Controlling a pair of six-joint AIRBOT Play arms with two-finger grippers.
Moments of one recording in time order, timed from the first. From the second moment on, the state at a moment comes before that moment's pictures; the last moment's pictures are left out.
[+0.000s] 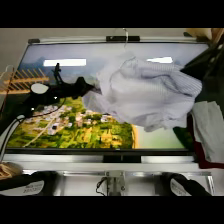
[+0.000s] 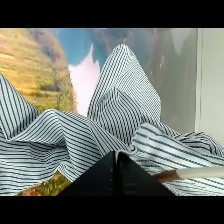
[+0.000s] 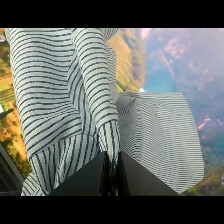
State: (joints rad) left arm -0.22 -1.39 1.09 0.41 -0.67 -1.32; right arm -0.12 -1.14 1.94 -0.93 1.74 0.78
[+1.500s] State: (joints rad) left arm -0.45 -1.27 1.72 0.42 -0.82 -1.11; right arm -0.12 -1.14 1.94 -0.97 1.61 0.87
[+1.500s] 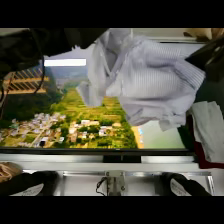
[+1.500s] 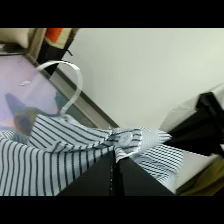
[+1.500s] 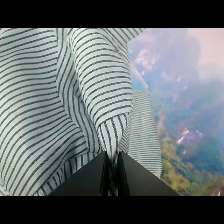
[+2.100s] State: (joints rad) left arm -0.52 -1.15 1.73 0.88 -1.13 -1.35; right arm -0.12 -1.13 1.94 -0.85 1.28 0.96
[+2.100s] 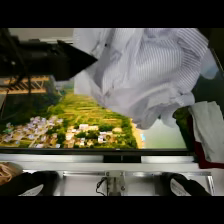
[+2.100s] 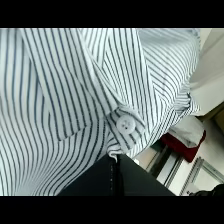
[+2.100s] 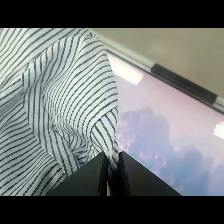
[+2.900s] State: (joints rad) left arm -0.51 -1.21 1.78 0.92 -0.94 -1.37; right arm -0.12 -1.07 1.94 -0.77 1.23 0.95
